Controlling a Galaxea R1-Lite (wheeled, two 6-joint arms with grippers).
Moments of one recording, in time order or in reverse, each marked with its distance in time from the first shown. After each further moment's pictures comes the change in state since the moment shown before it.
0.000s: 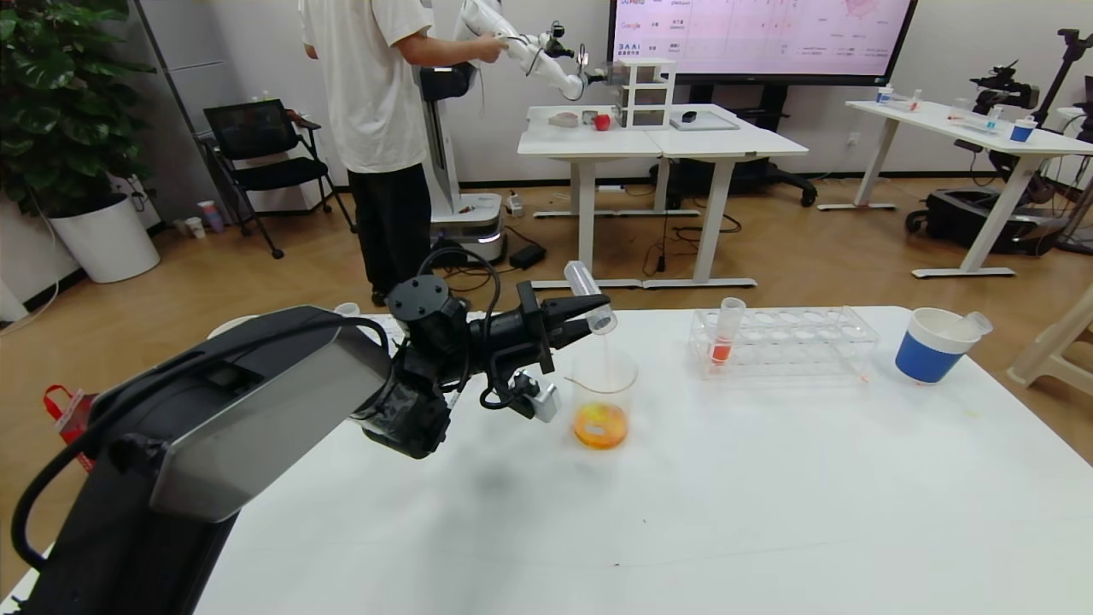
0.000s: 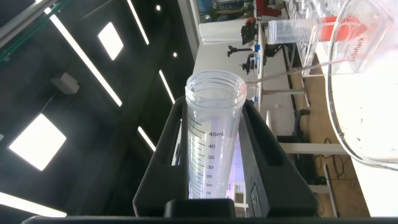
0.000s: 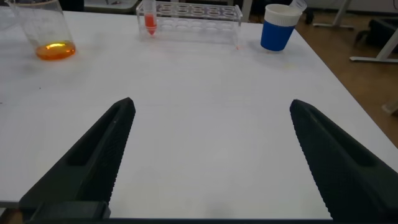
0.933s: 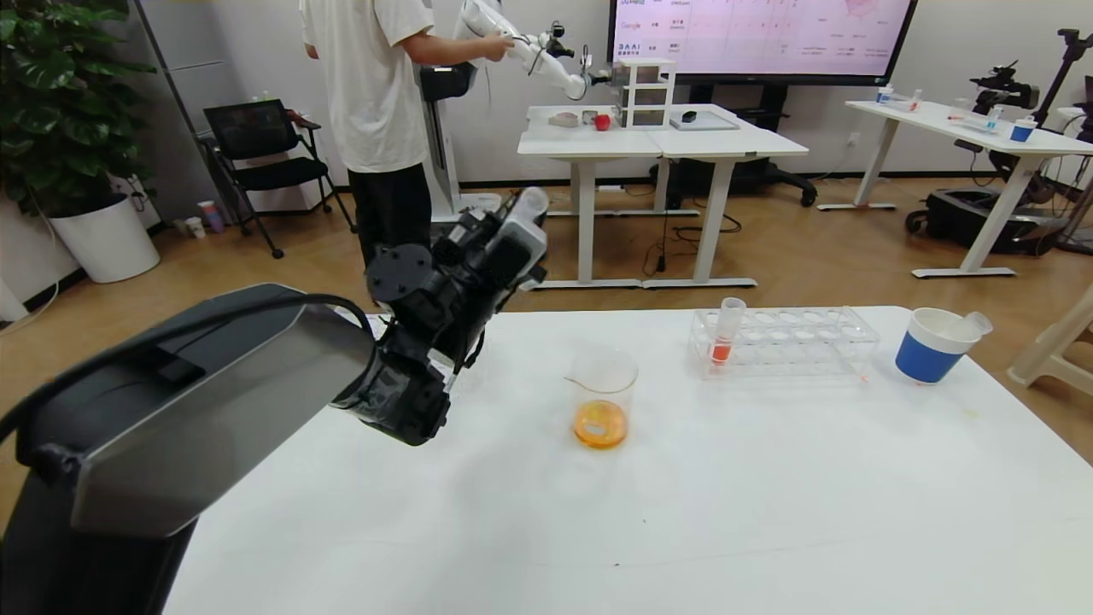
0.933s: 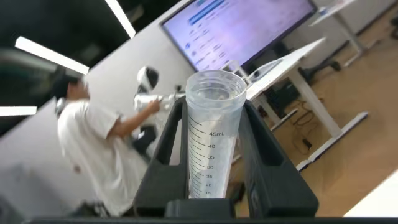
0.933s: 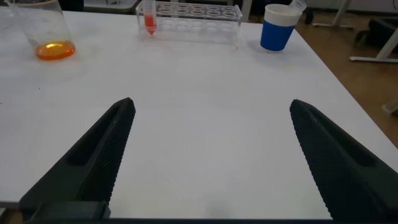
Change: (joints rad) left arm -0.042 -0.116 0.014 -0.071 0.918 -0.799; right arm 0.000 0.000 0.000 0.000 0.000 0.000
